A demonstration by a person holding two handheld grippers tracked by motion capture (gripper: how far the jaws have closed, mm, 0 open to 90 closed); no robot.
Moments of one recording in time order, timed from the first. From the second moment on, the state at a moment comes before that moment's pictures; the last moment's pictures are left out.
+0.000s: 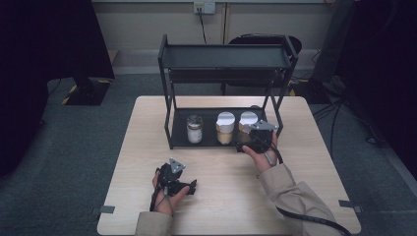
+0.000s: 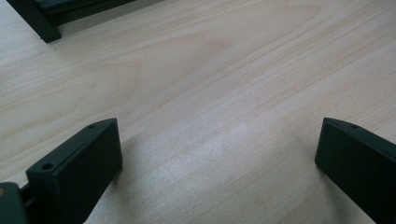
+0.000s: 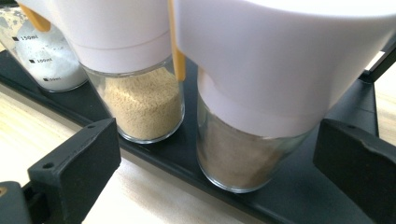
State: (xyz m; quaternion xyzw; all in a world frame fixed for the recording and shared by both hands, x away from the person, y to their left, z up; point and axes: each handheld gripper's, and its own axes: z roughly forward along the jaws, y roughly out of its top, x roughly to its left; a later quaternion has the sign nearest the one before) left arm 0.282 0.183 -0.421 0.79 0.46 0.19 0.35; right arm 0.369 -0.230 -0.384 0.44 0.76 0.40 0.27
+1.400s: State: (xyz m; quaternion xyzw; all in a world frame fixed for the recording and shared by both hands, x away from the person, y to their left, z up) left arm 0.282 0.183 -0.421 0.79 0.46 0.19 0.35; right arm 0.350 -0.247 -0.381 0.40 0.77 0.42 0.24
